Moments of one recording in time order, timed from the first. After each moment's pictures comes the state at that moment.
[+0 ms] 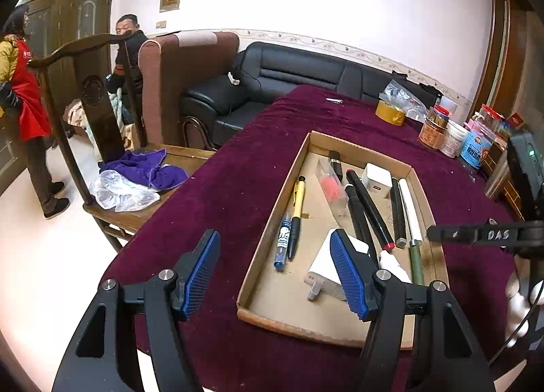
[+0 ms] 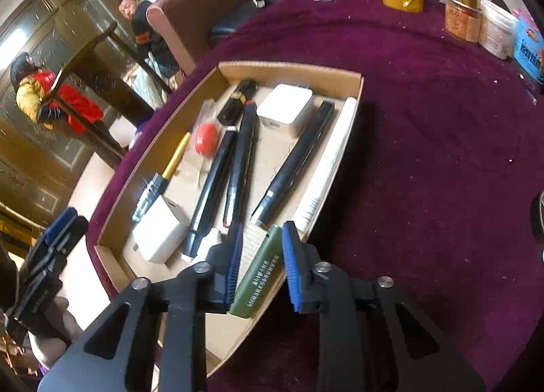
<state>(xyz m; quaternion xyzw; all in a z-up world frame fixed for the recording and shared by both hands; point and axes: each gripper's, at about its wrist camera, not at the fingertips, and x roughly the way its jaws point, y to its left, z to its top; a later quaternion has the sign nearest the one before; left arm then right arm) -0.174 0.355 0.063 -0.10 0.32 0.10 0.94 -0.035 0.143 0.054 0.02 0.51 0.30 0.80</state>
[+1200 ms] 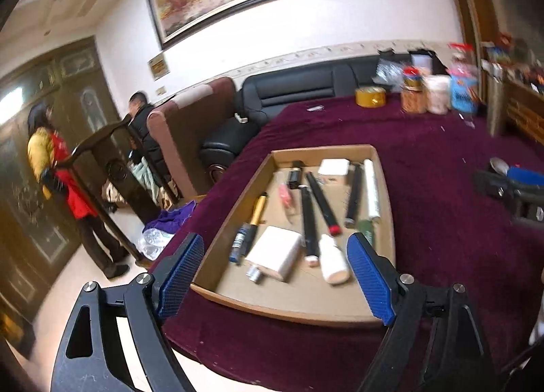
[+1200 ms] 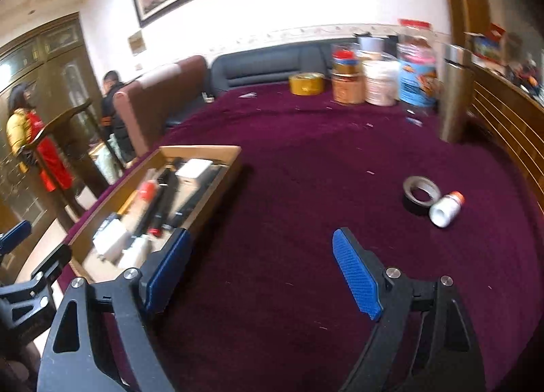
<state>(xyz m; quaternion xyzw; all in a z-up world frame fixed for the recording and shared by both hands) -0.201 0.200 0.085 0.10 0.30 0.16 0.94 -0.119 0.008 0.081 0.05 0.33 0.17 0.93</state>
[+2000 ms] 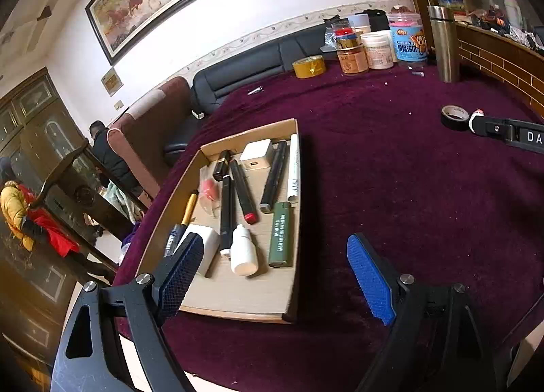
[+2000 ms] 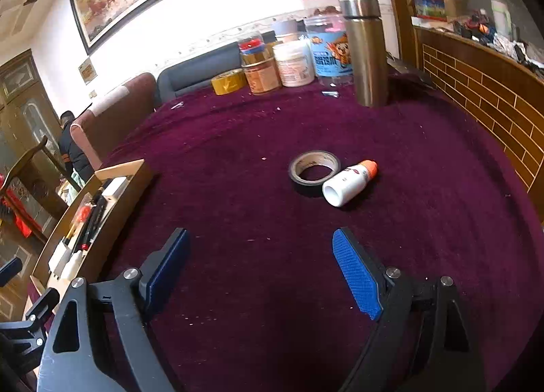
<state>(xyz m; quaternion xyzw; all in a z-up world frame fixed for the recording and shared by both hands) -0.172 0.117 0.062 0.17 0.35 0.09 0.92 -0.093 -0.100 0.050 0.12 0.35 0.10 0.92</state>
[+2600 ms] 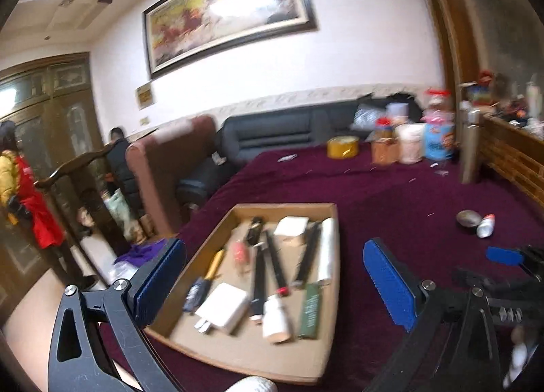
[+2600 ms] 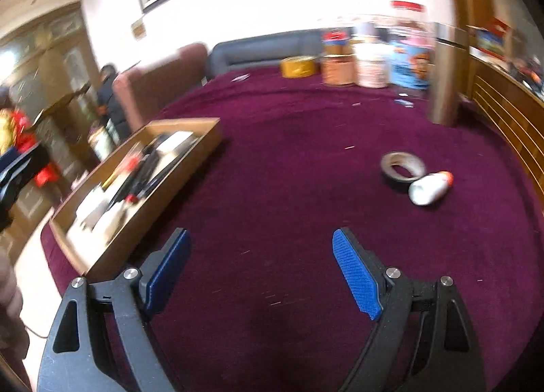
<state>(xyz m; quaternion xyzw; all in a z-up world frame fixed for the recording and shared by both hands) -0.188 0.170 0.114 0.06 0.21 0.13 0.97 -0.127 0.000 0.055 0.00 0.35 0.21 0.91</state>
